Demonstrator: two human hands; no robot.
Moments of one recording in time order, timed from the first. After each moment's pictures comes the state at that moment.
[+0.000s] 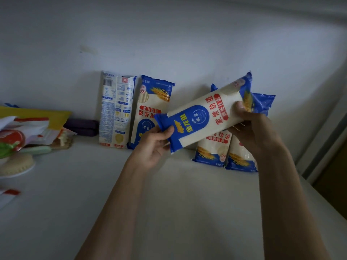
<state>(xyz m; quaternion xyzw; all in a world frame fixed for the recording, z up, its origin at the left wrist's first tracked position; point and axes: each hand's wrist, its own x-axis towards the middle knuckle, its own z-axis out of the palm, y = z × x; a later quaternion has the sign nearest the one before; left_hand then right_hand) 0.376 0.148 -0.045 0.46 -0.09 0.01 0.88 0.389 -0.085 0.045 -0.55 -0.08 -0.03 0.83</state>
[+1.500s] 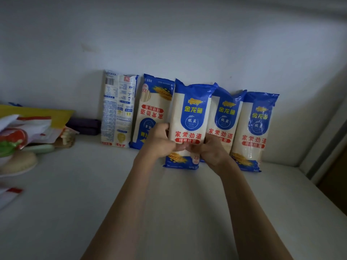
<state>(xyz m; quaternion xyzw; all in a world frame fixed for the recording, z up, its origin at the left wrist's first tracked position) 0.371 0.134 -0.023 0.84 0.03 0.12 0.53 0.409 -0.026 -0.038 -0.74 -0.18 0.03 0.64</state>
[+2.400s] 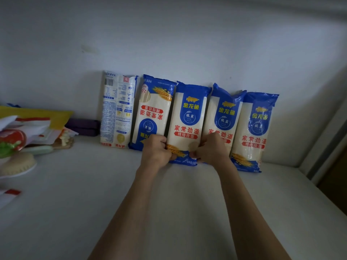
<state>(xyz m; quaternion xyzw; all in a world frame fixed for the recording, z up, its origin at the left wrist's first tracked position) 0.384 0.135 -0.059 0.85 0.10 0.16 0.50 0.418 -0.021 -0.032 -0.91 -0.08 -0.06 0.40</state>
